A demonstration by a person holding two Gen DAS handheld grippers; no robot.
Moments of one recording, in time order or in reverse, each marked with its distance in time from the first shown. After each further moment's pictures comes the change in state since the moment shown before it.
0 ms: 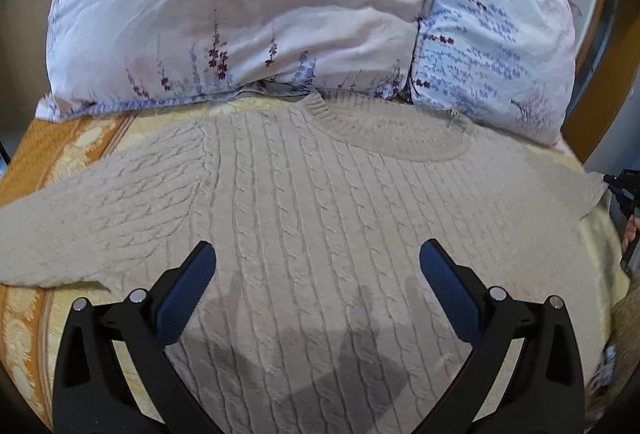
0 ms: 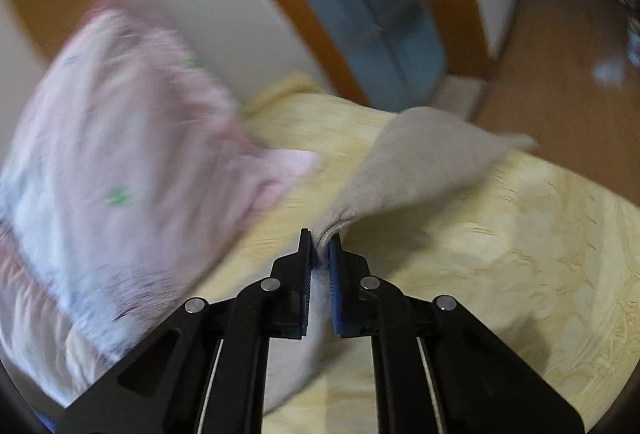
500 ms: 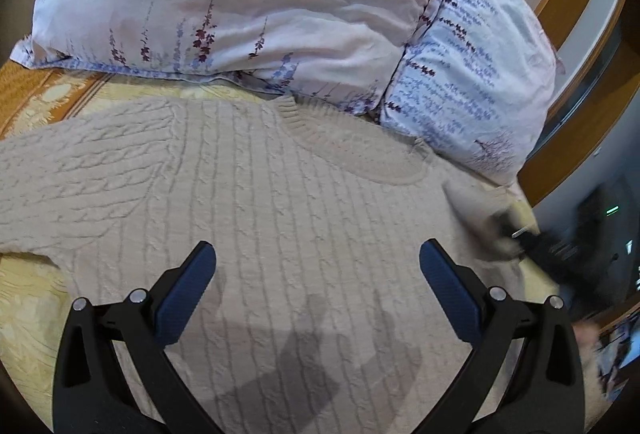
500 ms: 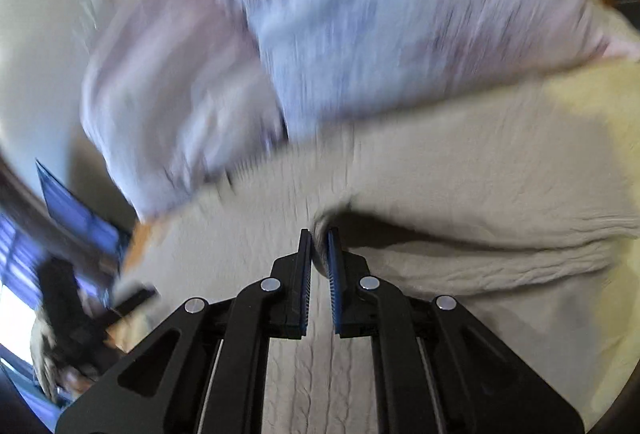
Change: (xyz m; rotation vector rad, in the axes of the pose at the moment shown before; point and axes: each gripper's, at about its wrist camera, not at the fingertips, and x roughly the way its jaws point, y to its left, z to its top) left arm -0.002 0.007 0.004 -0.166 -0.002 -0.214; right arm 0.011 0.183 -0.200 -0.467 0.487 0.452
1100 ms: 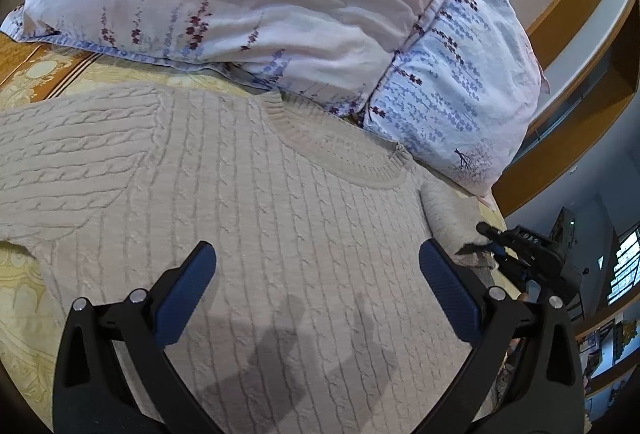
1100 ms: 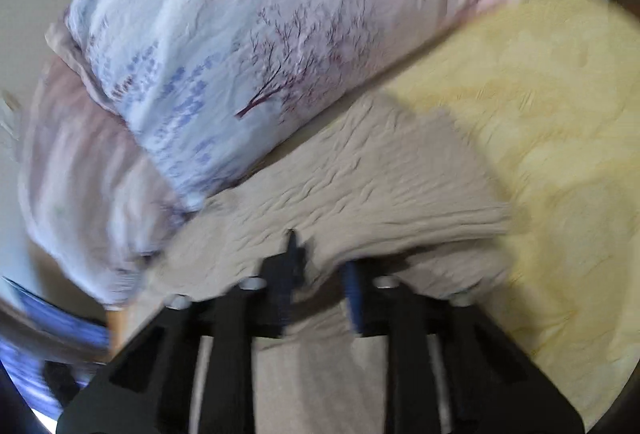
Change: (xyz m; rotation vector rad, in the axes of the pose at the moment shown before) left arm 0.000 0.012 0.002 -0.070 0.002 -0.103; right arm -0.037 -0.056 0.031 0.273 -0.171 -0.266
